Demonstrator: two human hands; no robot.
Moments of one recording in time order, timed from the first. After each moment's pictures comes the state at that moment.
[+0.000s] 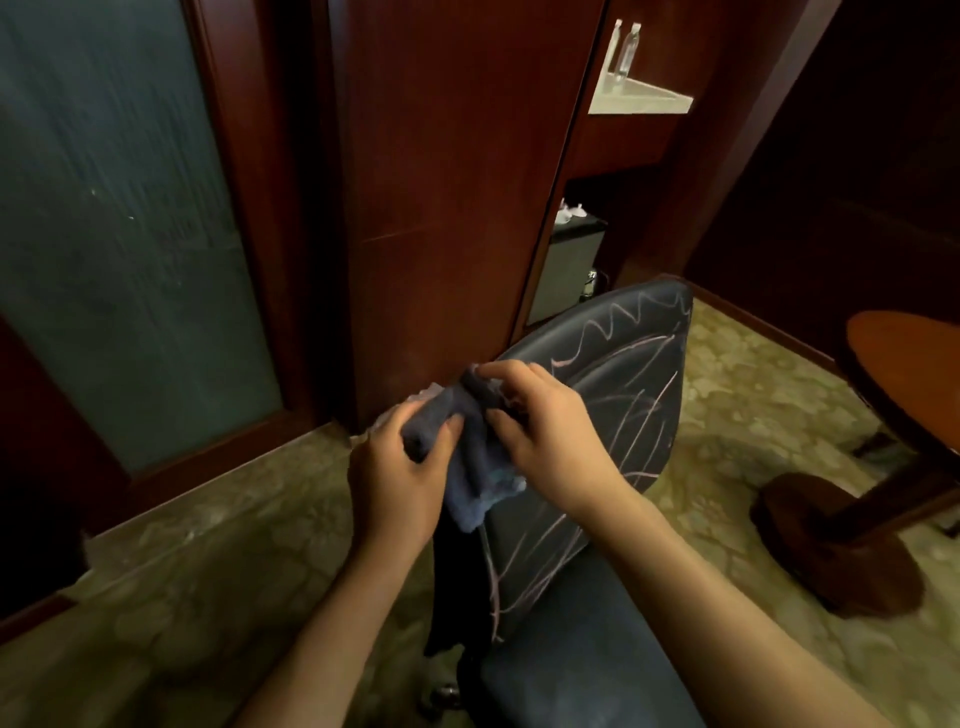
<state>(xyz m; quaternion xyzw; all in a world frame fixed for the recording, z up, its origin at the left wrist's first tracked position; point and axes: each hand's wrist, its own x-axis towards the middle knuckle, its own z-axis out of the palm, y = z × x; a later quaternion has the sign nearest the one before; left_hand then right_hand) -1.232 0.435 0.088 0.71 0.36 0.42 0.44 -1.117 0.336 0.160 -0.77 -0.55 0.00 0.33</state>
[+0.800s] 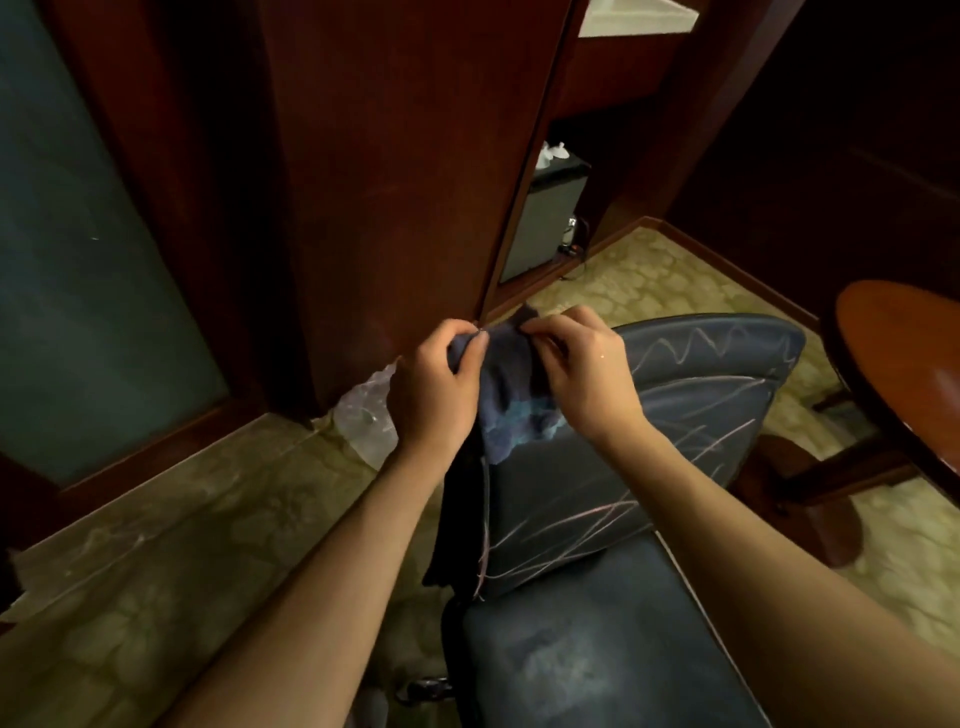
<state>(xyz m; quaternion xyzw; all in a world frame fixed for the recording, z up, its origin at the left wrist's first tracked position) -1.045 0.533 0.119 0.75 0.31 0.38 0.45 -0.944 0.418 0.172 -0.83 -0.46 -0.10 0.30</state>
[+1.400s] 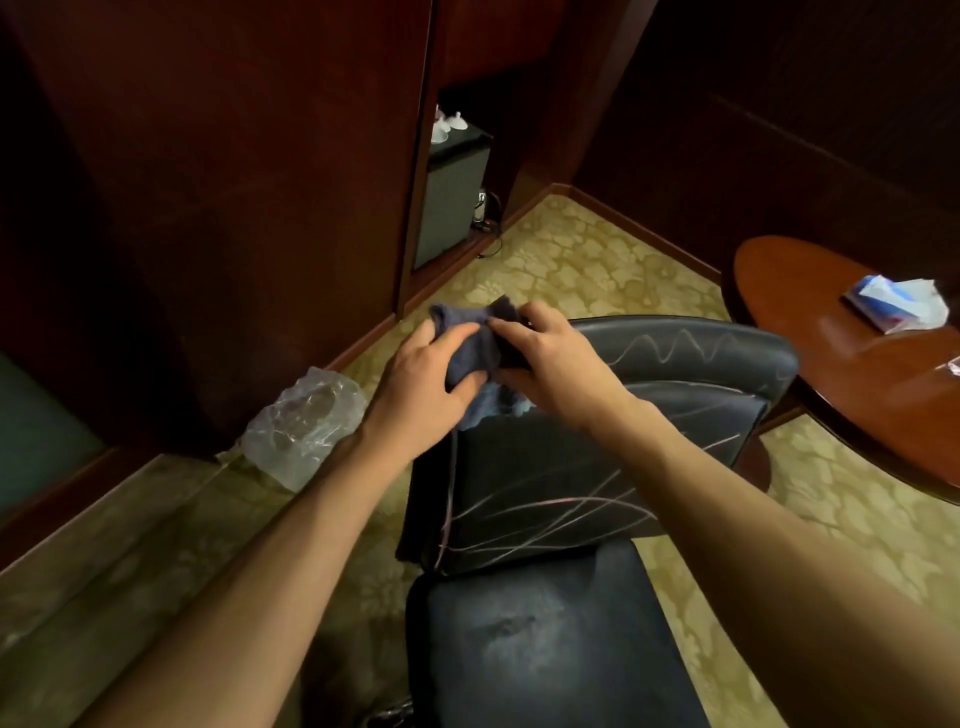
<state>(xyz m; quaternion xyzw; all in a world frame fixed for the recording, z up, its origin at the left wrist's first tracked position) -0.944 0.534 0.121 0.90 0.11 0.20 0.38 -0.839 0.393 0.171 -0.86 -0.51 -0.05 0.08</state>
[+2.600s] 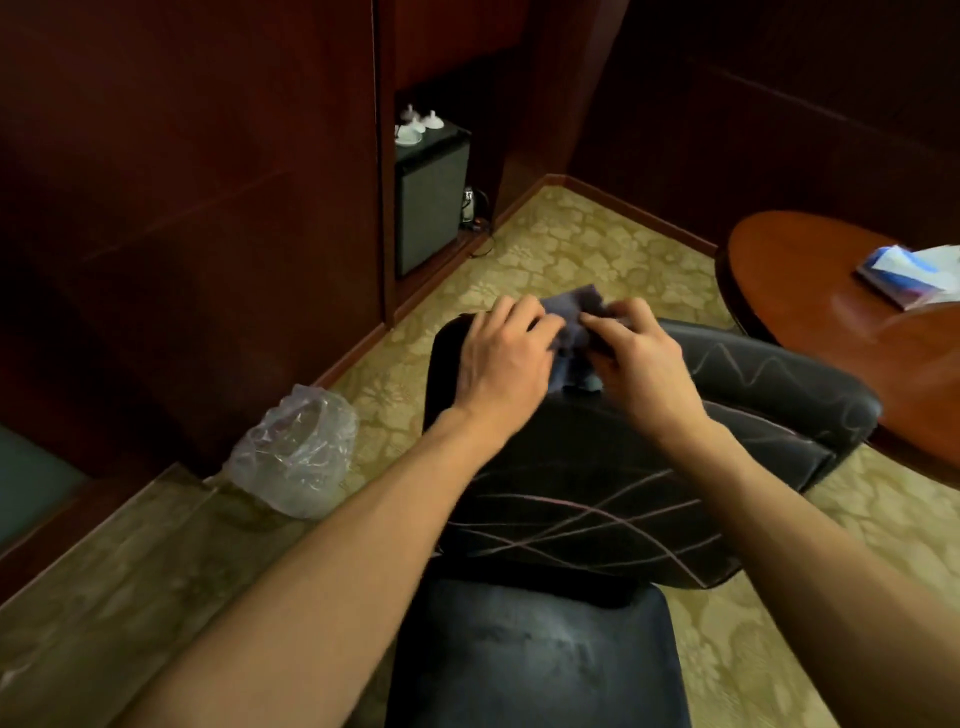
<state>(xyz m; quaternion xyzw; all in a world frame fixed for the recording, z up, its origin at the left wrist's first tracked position) -0.807 0.422 0.128 0.92 0.00 0.34 0.19 -0.748 0.271 0.173 -0.90 -0.38 -0.14 0.14</state>
